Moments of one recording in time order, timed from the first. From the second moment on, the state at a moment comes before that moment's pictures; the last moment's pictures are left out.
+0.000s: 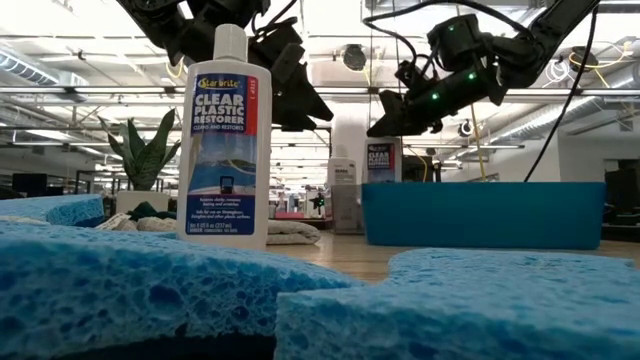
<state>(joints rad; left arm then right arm) 0.12 1.54 0.89 0.21 -0.20 -0.03 -0.47 1.42 0.66 0.55 0.26 -0.04</state>
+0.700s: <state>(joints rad) 0.12 1.54 0.89 0.21 -0.20 -0.03 -0.50 1.48 0.66 0.59 0.26 0.00</state>
